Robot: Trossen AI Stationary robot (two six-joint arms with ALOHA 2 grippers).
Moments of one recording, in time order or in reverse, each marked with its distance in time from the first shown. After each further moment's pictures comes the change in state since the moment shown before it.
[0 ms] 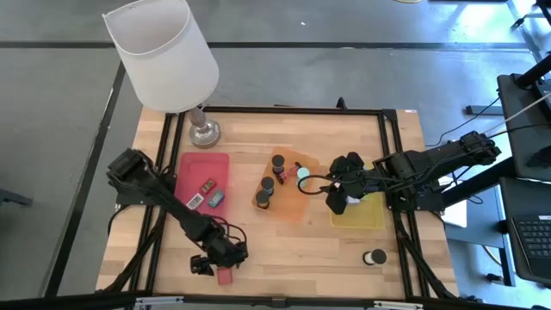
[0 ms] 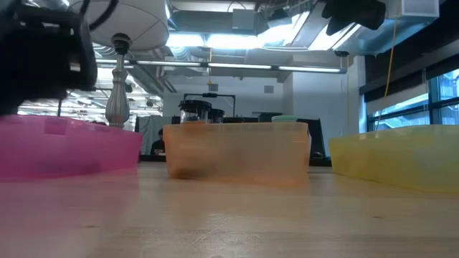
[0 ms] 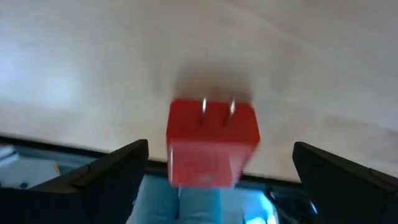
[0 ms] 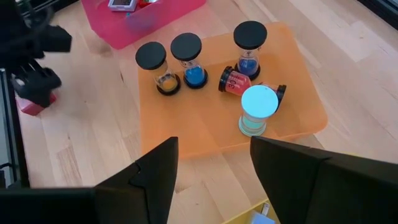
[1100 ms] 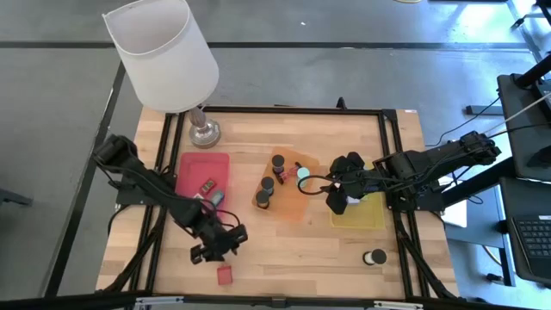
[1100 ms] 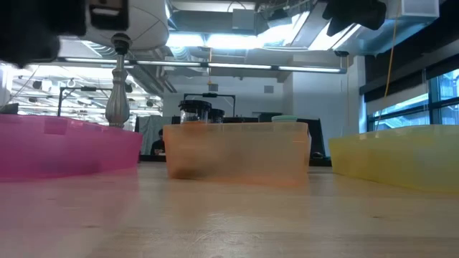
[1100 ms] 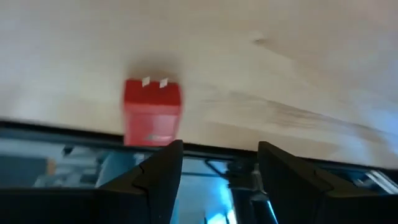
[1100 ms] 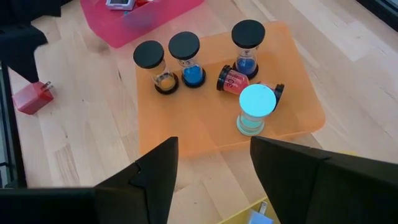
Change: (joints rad) left arm 0.040 -0.208 -0.001 -0.123 -0.175 -0.007; right arm 0.000 0.000 0.000 -0.008 0.003 0.000
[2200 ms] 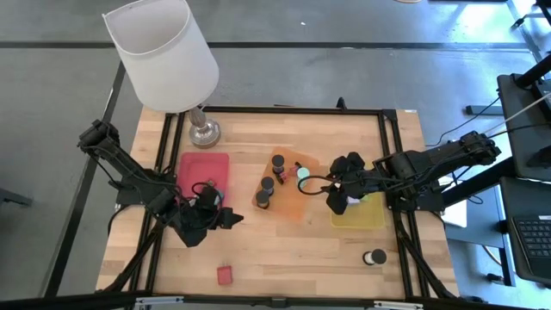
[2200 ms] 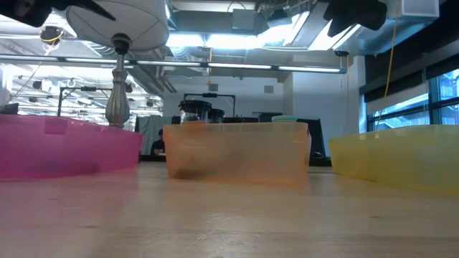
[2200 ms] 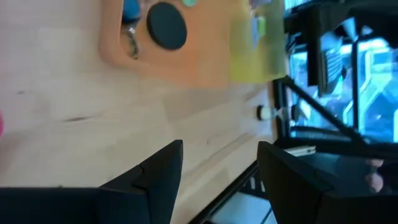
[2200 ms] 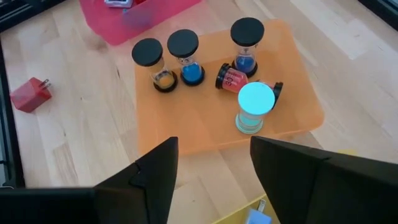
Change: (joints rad) left arm -0.083 -0.271 0.001 -0.100 -0.760 0.696; right arm 0.000 0.000 0.000 -0.008 -0.002 0.000
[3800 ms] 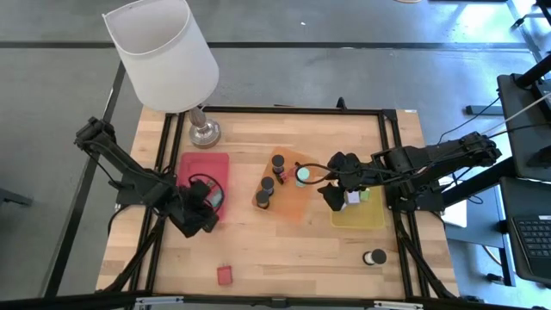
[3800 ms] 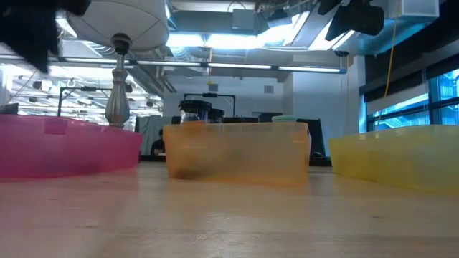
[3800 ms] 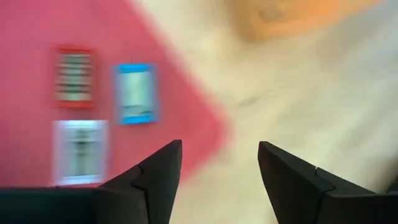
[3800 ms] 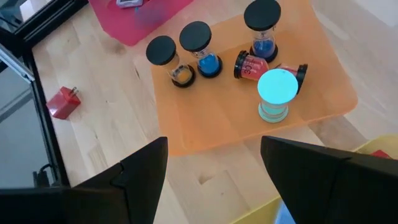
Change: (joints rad) left arm 0.028 -0.082 -0.032 -0.515 0.270 0.368; right arm -0.069 0.000 0.000 0.038 -0.146 0.068
